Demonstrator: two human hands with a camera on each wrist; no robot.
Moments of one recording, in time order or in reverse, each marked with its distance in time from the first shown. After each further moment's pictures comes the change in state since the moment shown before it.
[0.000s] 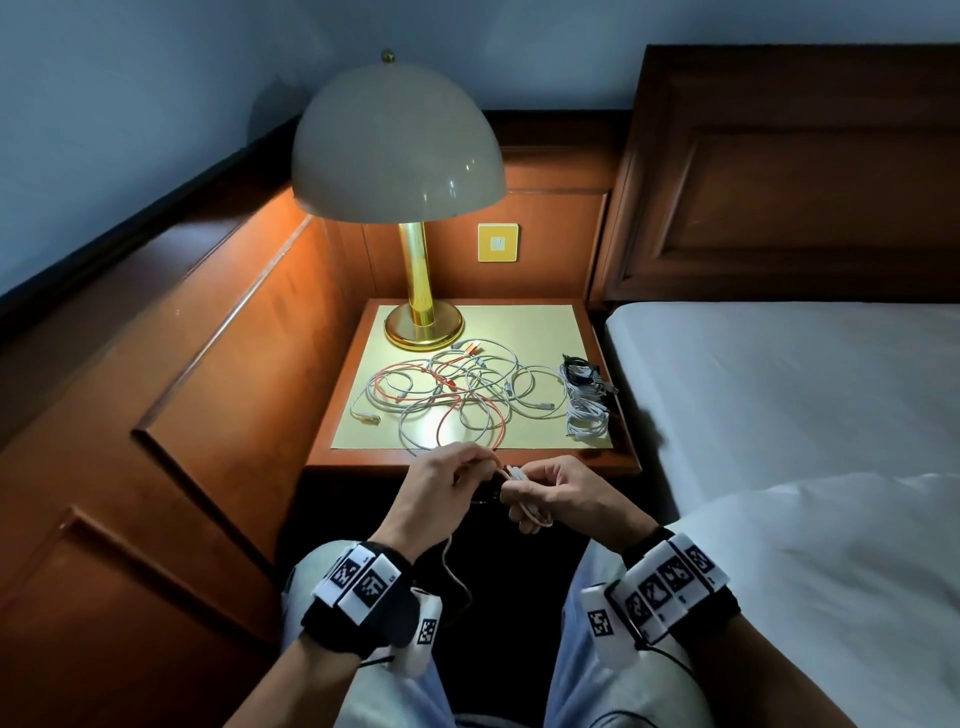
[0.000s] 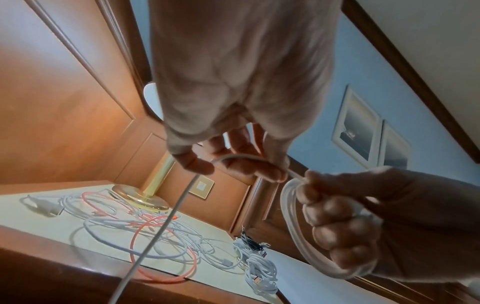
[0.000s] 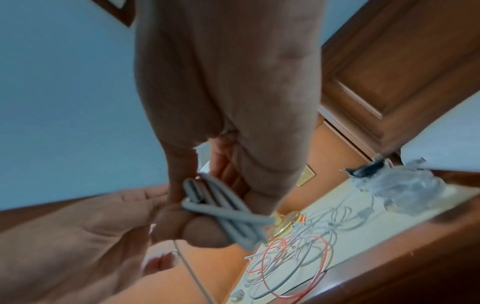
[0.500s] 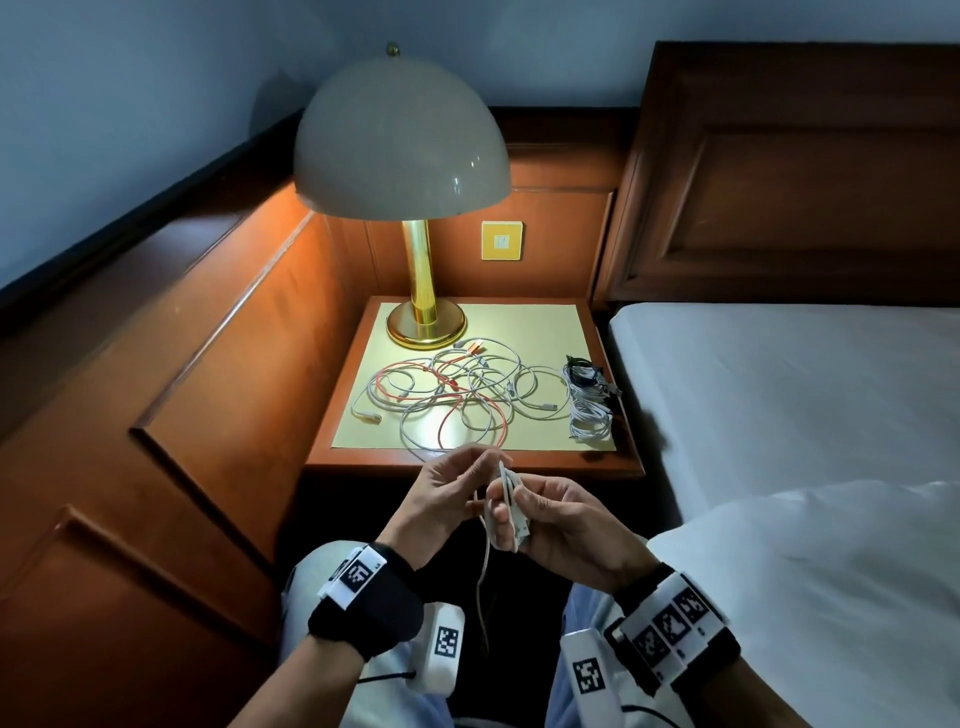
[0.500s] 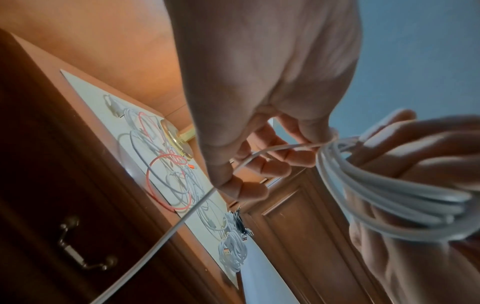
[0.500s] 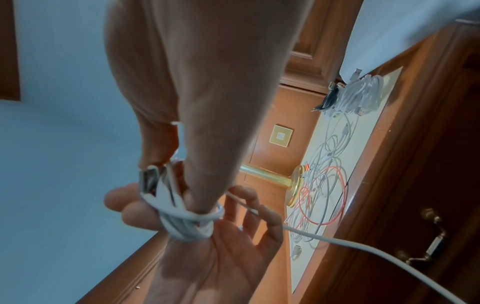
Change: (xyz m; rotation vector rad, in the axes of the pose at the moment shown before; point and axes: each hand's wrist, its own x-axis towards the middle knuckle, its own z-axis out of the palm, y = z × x) left_hand -0.008 0.012 0.004 -0.971 -0.150 -0.349; right_hand -0.011 0.004 0.031 0.875 -0.305 -0.089
